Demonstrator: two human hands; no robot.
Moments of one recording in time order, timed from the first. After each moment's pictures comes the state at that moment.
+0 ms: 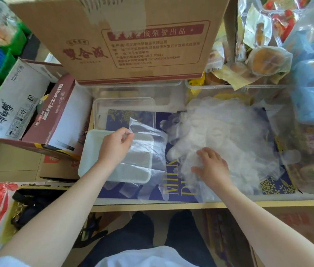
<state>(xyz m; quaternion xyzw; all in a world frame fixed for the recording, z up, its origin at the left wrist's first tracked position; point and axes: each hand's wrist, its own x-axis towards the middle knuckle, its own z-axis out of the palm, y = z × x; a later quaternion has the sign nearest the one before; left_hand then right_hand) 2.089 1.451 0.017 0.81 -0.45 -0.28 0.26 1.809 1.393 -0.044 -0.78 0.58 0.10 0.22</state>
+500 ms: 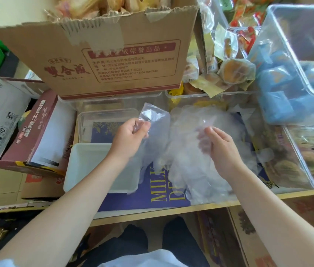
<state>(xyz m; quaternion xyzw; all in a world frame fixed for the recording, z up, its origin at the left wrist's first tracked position) 2.030 1.407 0.064 0.68 -0.41 -0.41 0.46 1.810 1.366 0.073 -0.43 0.54 -0.37 0.62</state>
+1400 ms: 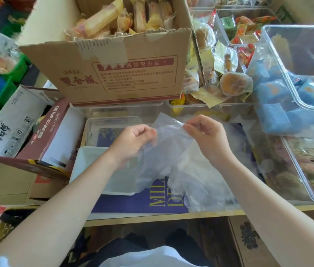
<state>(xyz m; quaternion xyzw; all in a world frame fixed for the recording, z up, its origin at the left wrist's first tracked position) 2.022 1.417 0.104 0.61 -0.44 -0.50 0.42 1.830 1.352 0.108 -0.67 0.49 -0.36 0.44</state>
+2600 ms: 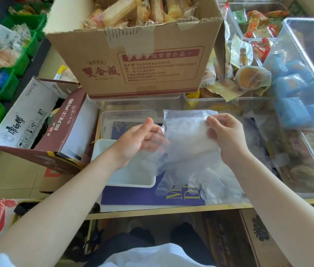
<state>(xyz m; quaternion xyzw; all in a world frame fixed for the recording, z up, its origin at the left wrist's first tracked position) 2.066 1.448 0.106 0.54 -0.41 -0.61 0.41 1.855 1.368 0.105 -0.46 0.58 -0.42 0.52</state>
